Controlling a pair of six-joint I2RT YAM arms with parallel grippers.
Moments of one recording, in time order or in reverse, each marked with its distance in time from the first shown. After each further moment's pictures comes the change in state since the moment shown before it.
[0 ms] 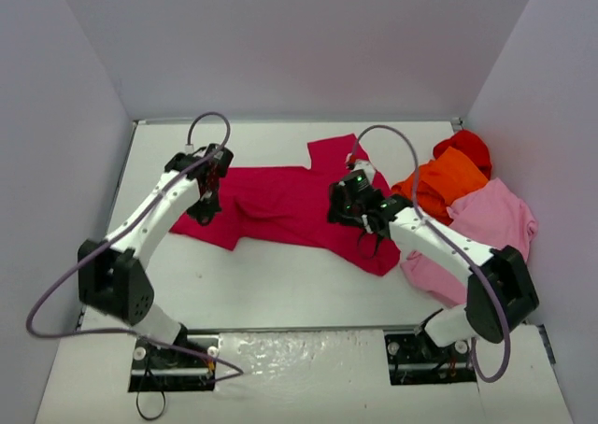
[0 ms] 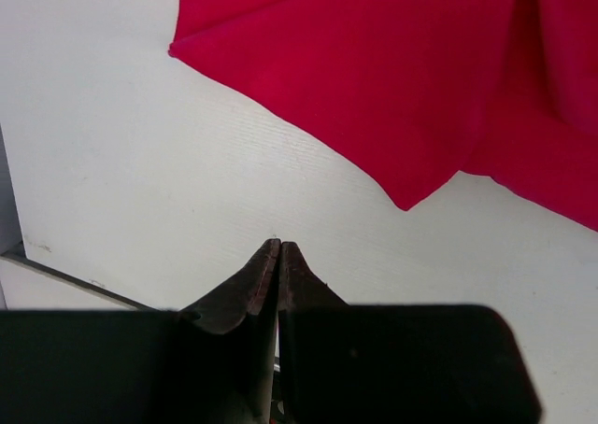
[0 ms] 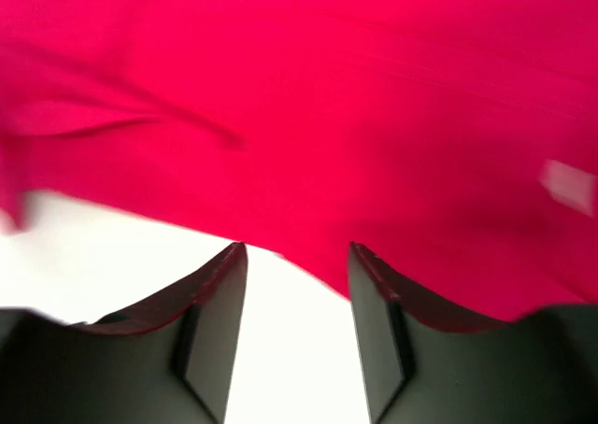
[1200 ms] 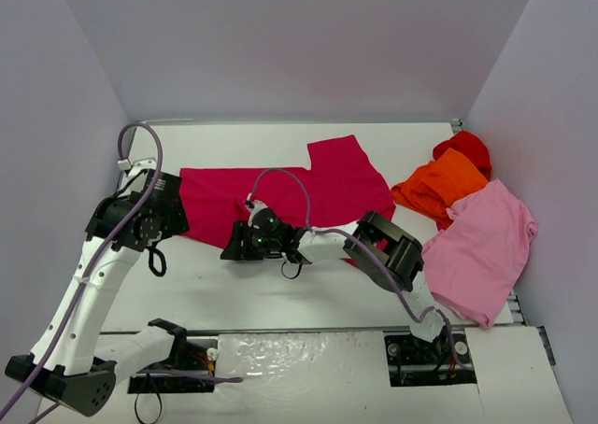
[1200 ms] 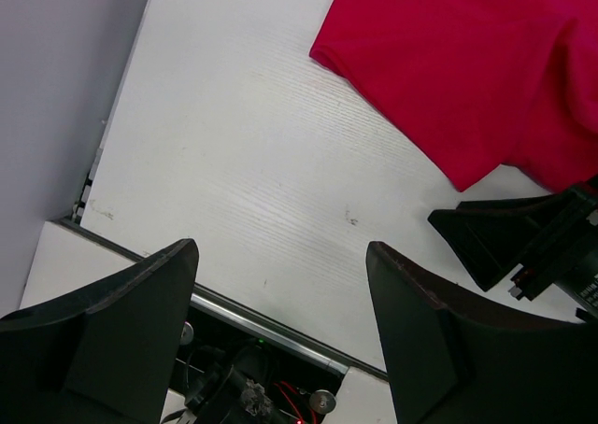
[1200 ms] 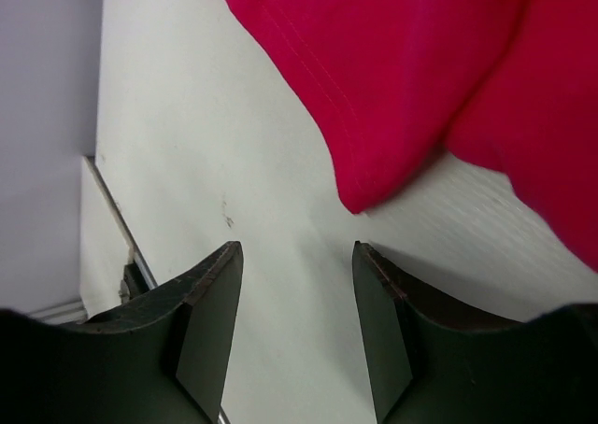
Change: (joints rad) left arm 0.025 -0.518 -0.065 -0.161 -0.143 -0.044; right arm 0.384 0.728 0.245 0.802 -0.417 0.299
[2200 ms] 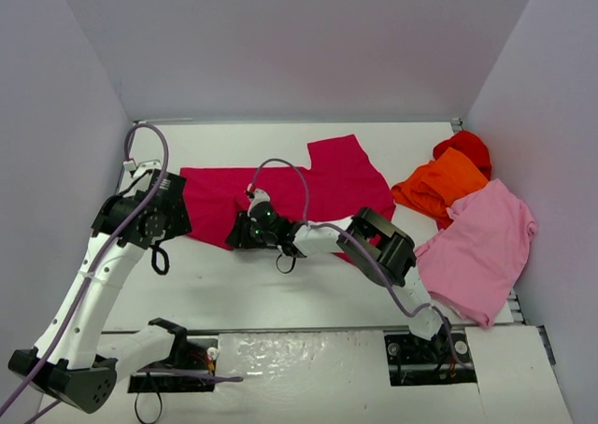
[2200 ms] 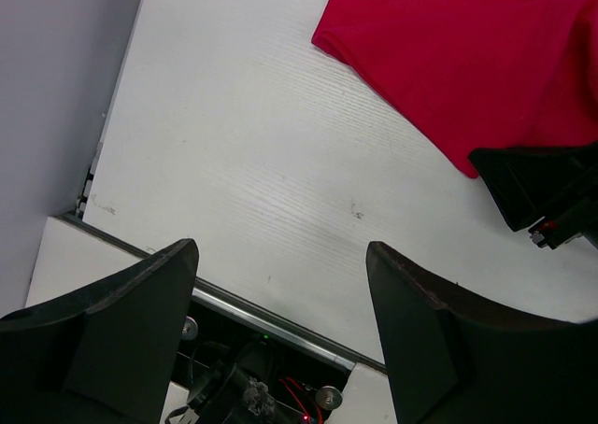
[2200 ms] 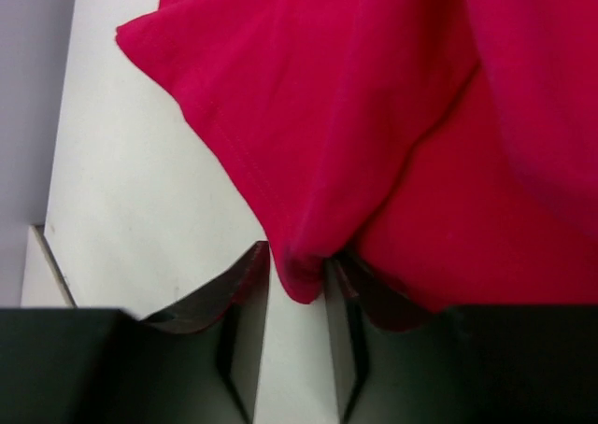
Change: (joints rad) left arm 0.000 0.014 -0.027 0.004 0.008 0.004; right arm -0.026 0.065 0.081 -0.005 0.140 -0.094
